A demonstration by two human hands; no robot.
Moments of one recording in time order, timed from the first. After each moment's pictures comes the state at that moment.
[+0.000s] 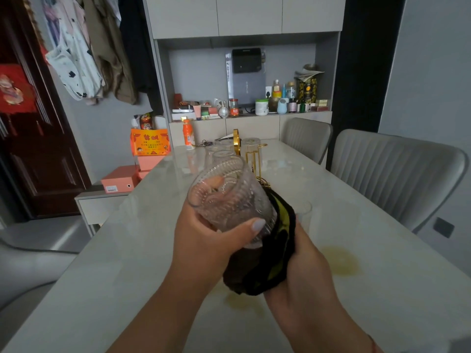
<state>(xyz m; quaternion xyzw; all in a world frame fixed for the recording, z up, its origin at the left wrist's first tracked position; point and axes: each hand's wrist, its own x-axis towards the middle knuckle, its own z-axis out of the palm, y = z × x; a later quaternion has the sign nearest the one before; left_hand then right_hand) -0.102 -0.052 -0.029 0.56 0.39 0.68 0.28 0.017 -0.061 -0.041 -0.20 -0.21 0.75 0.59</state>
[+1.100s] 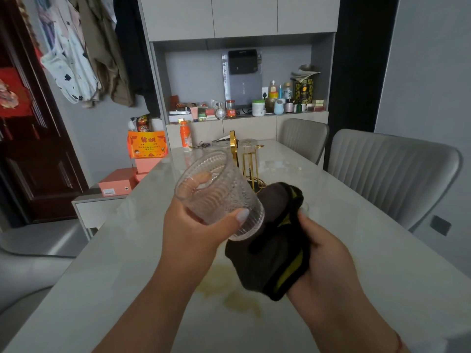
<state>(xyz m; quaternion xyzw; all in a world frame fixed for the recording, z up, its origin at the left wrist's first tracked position) -0.111 -0.044 -0.023 0.58 0.37 0.68 0.25 0.043 -0.056 -0.035 -0.16 -0.23 0.79 0.55</state>
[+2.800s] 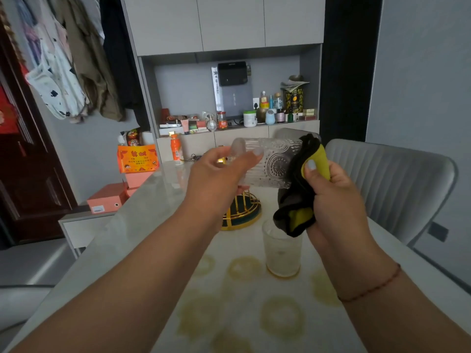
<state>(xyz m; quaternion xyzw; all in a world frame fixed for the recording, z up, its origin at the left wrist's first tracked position) -0.068 0.041 0.050 0.54 0.47 0.61 0.34 0.078 0.031 0.018 -0.28 -0.38 0.48 0.74</state>
